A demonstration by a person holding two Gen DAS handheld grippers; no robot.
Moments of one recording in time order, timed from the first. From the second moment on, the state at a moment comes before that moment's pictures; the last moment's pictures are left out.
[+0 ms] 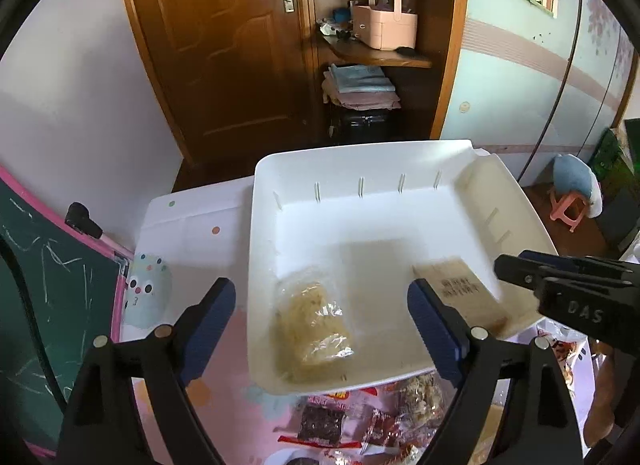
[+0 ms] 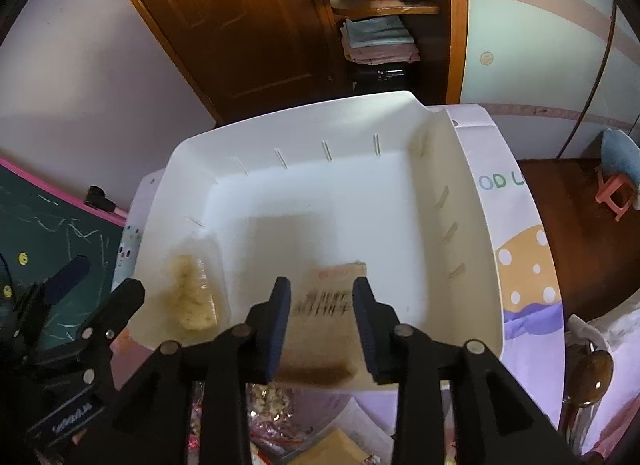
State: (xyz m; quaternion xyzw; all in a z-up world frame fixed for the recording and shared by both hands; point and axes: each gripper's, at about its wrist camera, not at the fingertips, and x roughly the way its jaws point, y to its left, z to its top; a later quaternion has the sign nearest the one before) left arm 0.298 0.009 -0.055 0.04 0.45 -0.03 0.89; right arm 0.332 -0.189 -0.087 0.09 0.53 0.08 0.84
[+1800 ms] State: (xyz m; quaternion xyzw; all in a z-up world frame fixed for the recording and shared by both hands) left arm -0.013 0.035 -0.026 0.11 0.37 -0.08 0.92; right arm 0.021 -0.181 -0.062 0.03 0.50 0.12 0.86
